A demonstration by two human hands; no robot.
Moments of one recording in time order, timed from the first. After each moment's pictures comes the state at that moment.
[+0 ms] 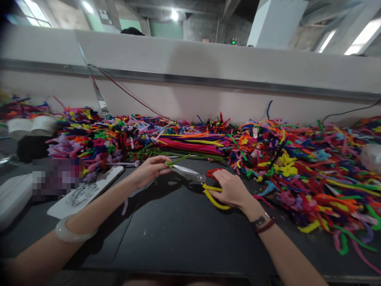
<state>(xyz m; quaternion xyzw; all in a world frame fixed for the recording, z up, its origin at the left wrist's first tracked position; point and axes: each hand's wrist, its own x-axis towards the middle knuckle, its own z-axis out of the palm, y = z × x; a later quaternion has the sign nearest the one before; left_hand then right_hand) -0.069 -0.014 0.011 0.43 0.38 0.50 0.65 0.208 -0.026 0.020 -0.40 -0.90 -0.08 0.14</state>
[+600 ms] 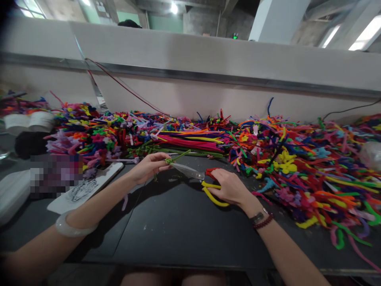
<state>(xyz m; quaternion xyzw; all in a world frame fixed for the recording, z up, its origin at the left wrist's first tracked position) -0.068 -0.015 0.012 0.43 0.37 0.50 0.65 0.207 -0.026 0.016 -0.38 -0.91 -0.04 0.12</state>
